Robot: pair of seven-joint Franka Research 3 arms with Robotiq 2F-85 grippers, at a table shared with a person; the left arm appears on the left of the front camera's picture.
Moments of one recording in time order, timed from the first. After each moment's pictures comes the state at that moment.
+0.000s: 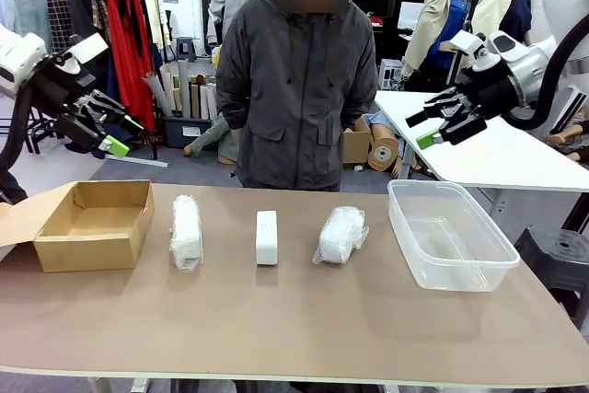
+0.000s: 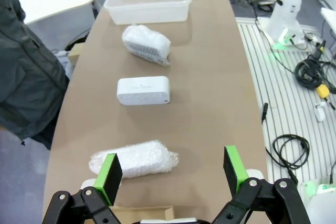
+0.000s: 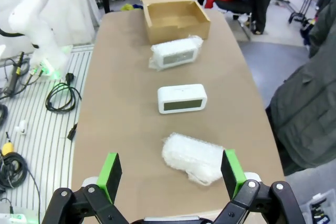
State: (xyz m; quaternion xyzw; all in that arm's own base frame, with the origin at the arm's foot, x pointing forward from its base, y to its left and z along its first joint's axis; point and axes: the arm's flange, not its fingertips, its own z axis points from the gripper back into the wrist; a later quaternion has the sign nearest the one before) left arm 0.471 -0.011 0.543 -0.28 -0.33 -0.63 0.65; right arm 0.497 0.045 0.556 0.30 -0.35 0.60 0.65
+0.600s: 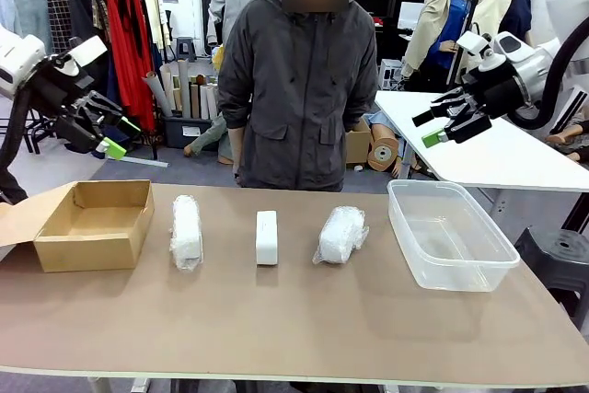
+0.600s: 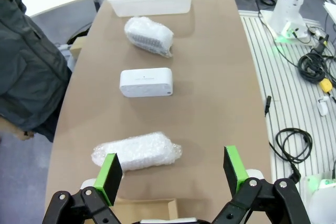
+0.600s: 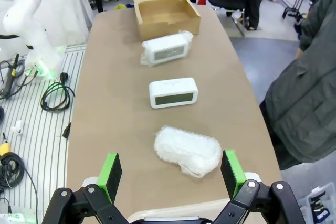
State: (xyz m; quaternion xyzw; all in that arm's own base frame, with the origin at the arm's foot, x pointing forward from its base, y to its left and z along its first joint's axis) left arm 0.473 -0.006 0.542 -0.27 -0.33 -0.63 0.65; right arm 0.508 0.030 0.553 0.29 -0.35 0.59 0.66
